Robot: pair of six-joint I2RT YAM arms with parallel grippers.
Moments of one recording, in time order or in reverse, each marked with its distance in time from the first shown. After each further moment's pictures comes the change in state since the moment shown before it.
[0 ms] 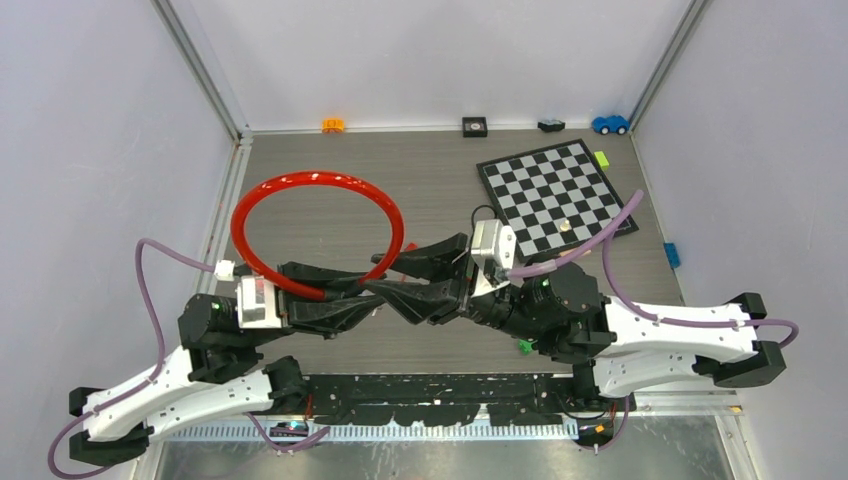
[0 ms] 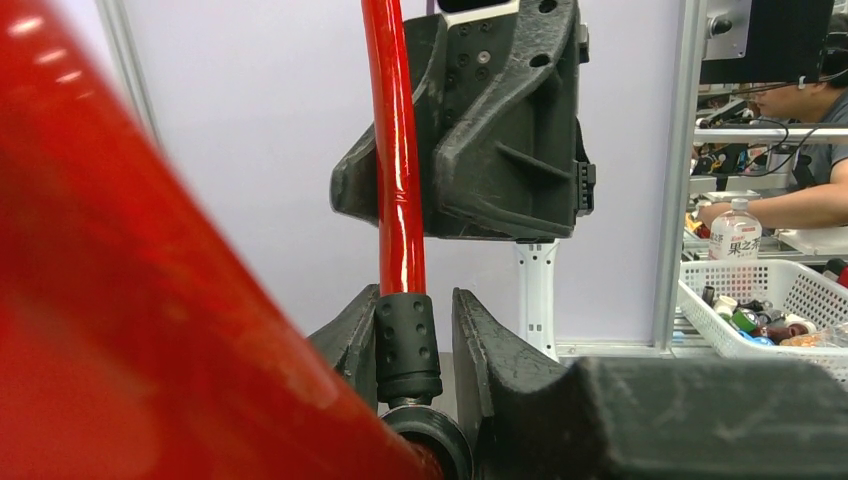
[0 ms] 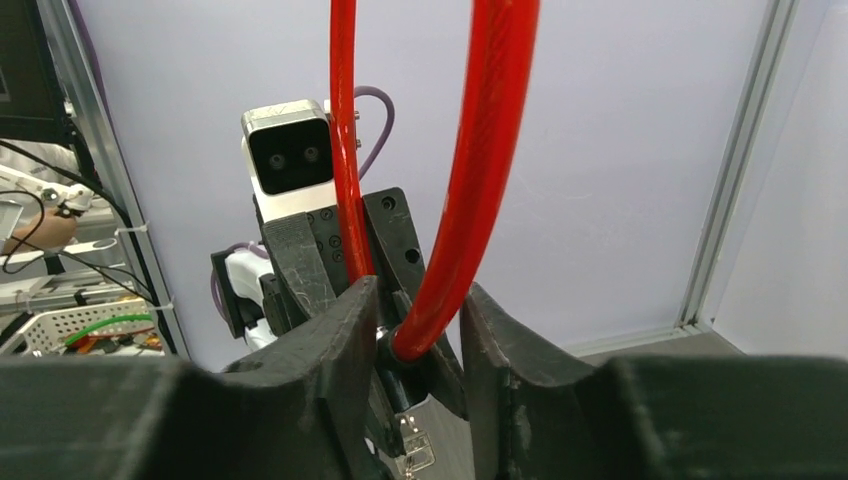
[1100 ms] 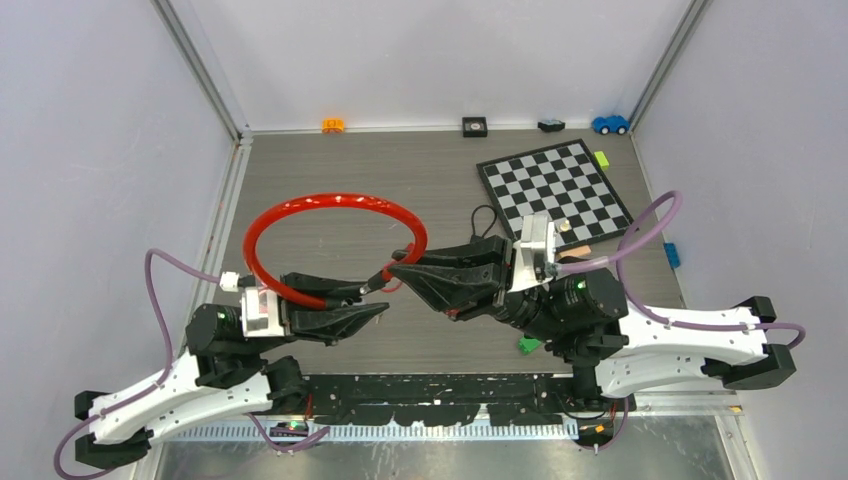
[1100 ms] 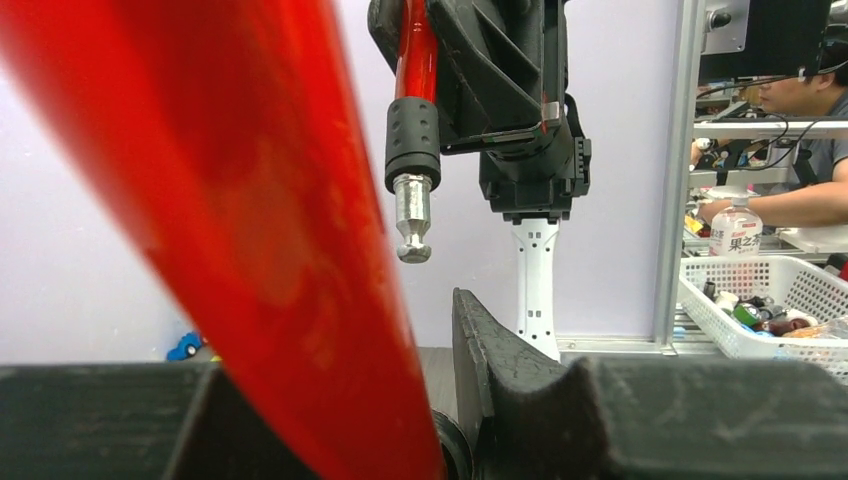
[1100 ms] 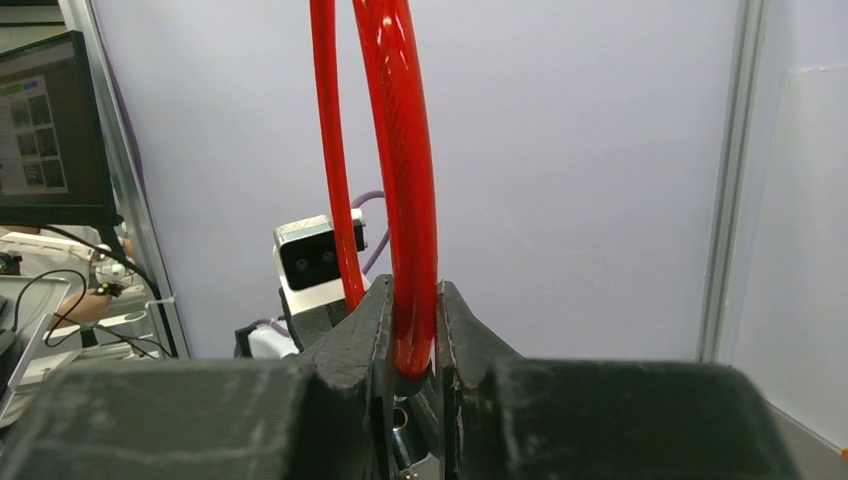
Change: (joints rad) left arm 0.000 -0.063 -0.097 0.037 -0.005 -0.012; right arm 0.000 -0.072 -0.072 0.172 0.017 0.027
